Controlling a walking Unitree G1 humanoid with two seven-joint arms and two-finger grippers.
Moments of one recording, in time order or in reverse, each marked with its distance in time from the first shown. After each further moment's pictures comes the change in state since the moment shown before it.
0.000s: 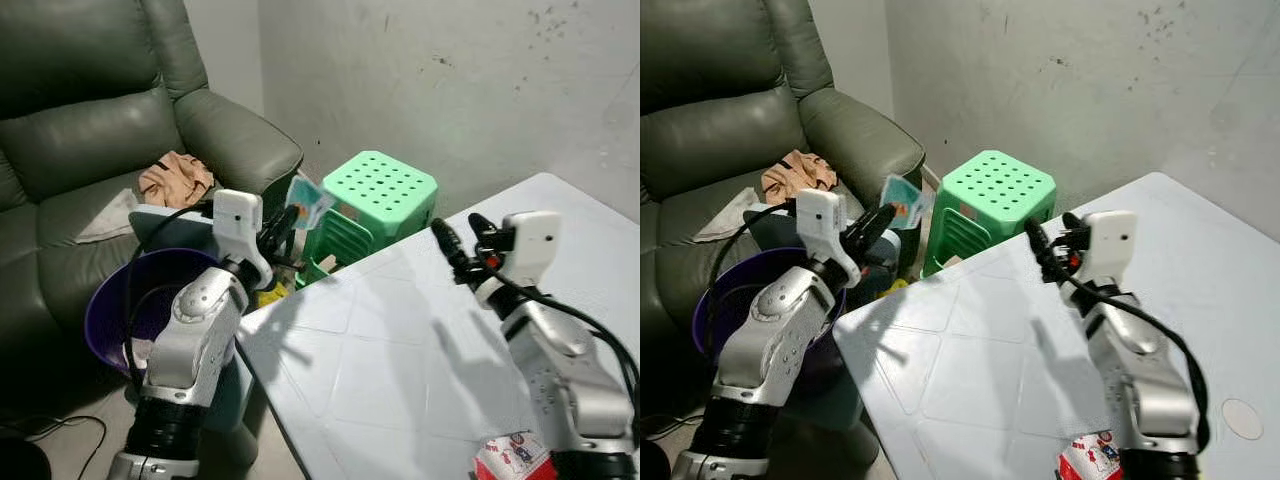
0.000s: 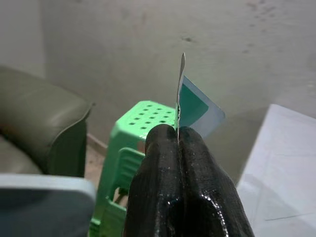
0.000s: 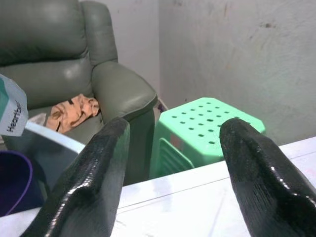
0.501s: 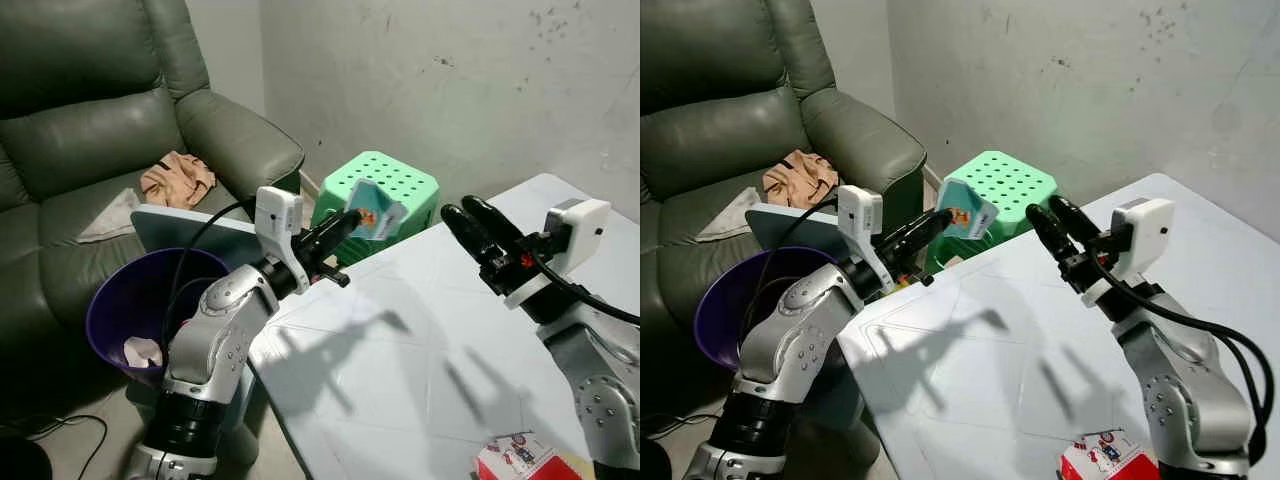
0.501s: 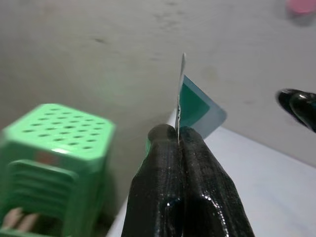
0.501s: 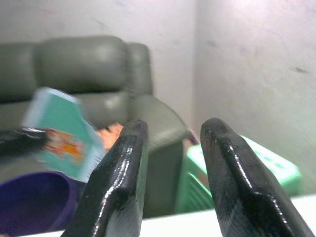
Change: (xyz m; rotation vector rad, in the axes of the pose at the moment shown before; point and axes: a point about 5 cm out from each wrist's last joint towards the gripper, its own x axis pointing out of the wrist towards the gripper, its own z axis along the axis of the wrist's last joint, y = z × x) left arm 0.008 -0.040 0.007 -0.169 -0.017 -0.323; right arm -0.019 -0.015 0.038 0.032 -0.132 0.171
